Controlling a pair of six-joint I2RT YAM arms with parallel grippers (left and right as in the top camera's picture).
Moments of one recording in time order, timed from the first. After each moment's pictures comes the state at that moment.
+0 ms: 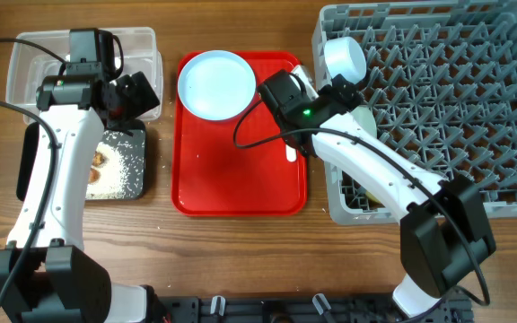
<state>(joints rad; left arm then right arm) 0.03 1.61 1.43 -0.97 -0.11 -0.47 0.61 1.83 1.38 -0.78 0.82 -0.19</state>
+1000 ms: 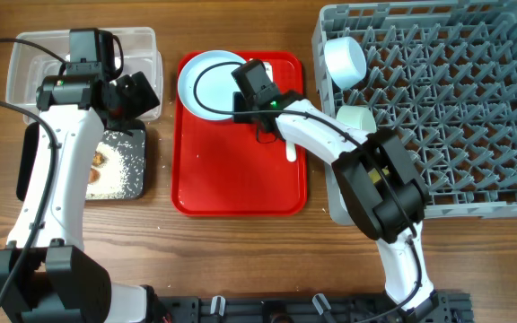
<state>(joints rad) 0.03 1.61 1.43 -0.97 -0.11 -0.47 0.61 2.21 1.55 -0.31 0.07 0.58</state>
